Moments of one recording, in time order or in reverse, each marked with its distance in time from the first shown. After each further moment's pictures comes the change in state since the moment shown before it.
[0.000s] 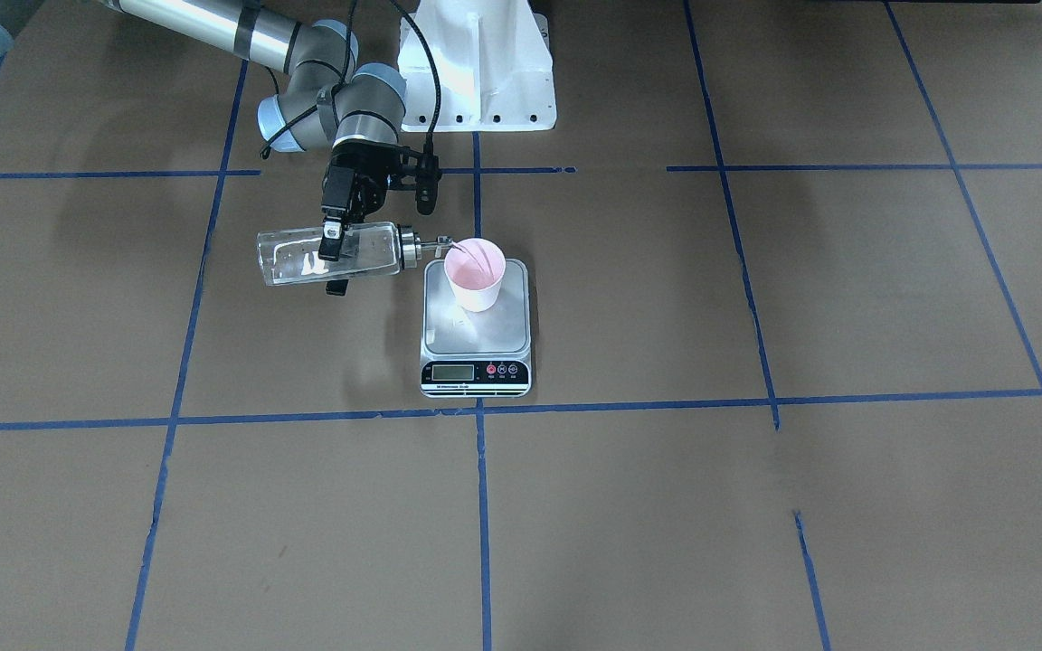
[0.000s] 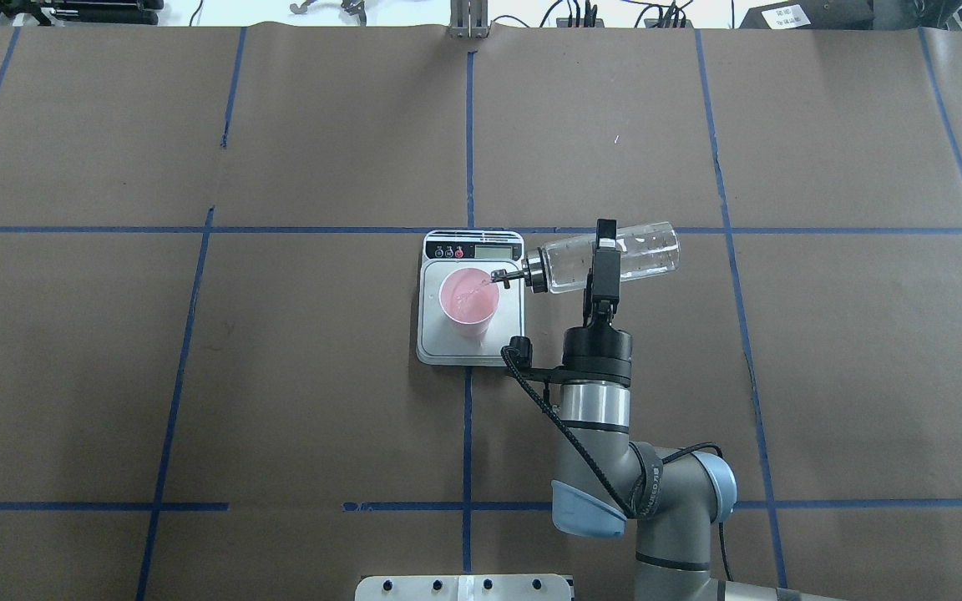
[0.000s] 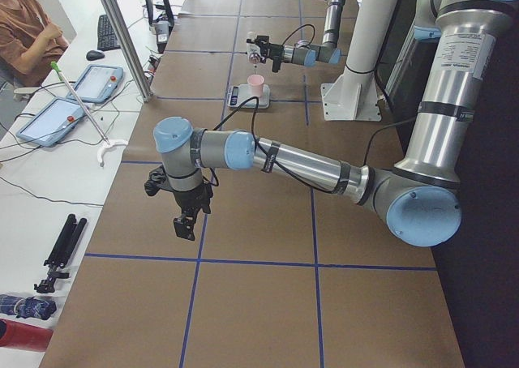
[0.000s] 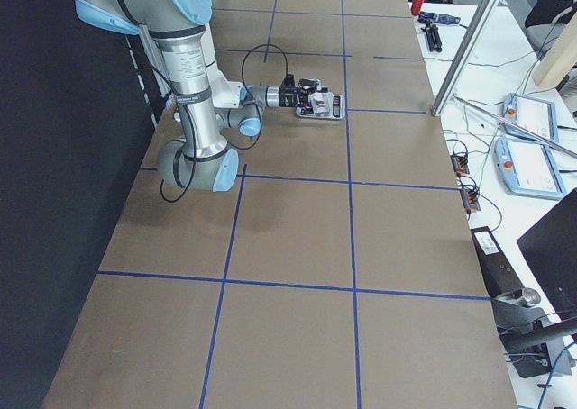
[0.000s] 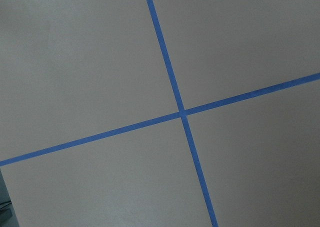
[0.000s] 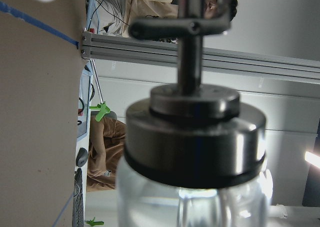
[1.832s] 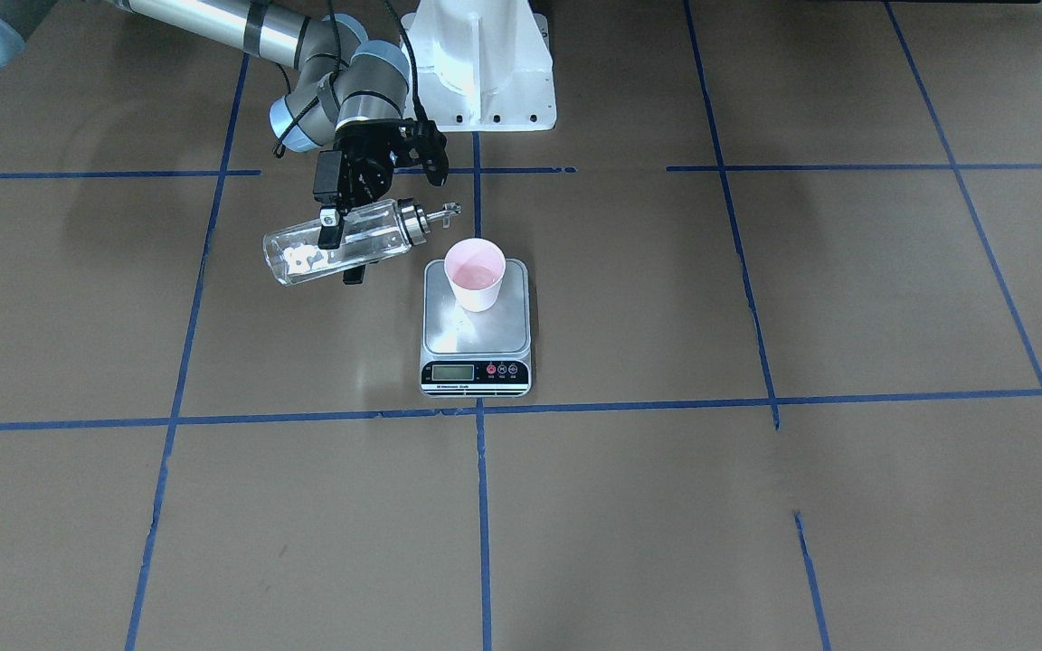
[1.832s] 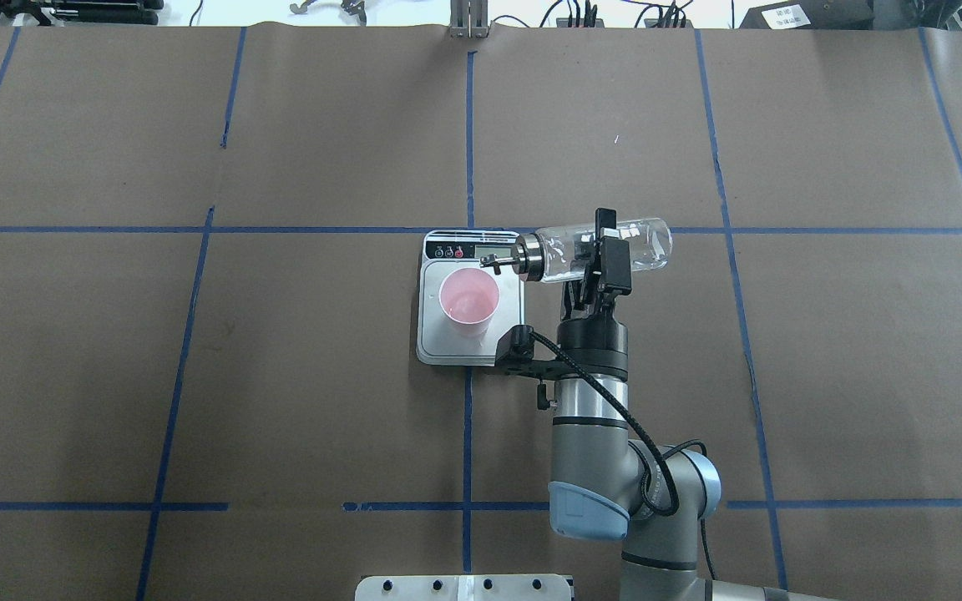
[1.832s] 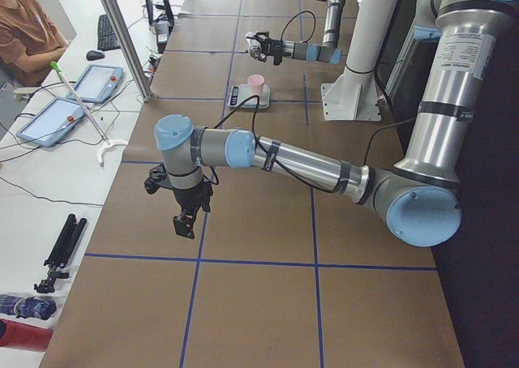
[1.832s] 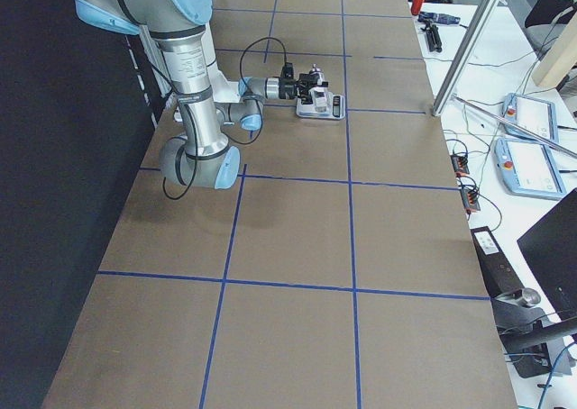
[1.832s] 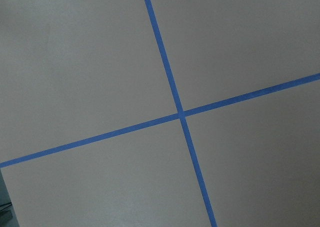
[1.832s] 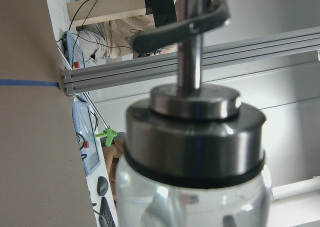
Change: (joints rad) left arm 0.000 -0.001 -0.010 0.002 0.000 0.000; right arm 0.003 0.030 0.013 0.242 0.067 0.029
